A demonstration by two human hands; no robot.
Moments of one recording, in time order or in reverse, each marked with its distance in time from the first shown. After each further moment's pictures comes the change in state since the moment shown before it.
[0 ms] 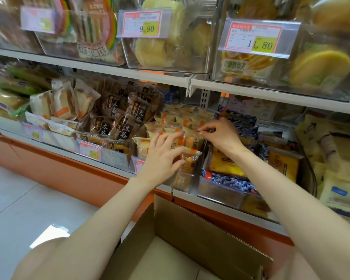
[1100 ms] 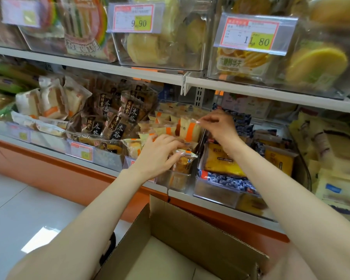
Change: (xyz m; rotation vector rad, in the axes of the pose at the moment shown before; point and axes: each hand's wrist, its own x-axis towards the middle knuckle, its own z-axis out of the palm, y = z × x) left_hand 0.015 -0.007 -0.009 -0.107 -0.182 0.001; right_hand 0.014 0.004 0.000 0.408 0.120 0.137
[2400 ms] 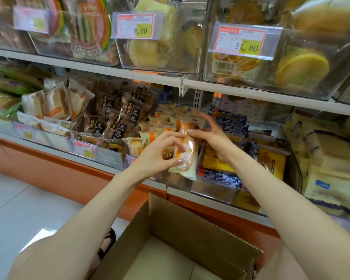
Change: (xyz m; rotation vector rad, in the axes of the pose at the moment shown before) left_hand -0.014 0.023 -0.027 -0.577 -0.015 -0.070; right_hand -0.032 -0.002 0.001 0.278 -0.207 0.135
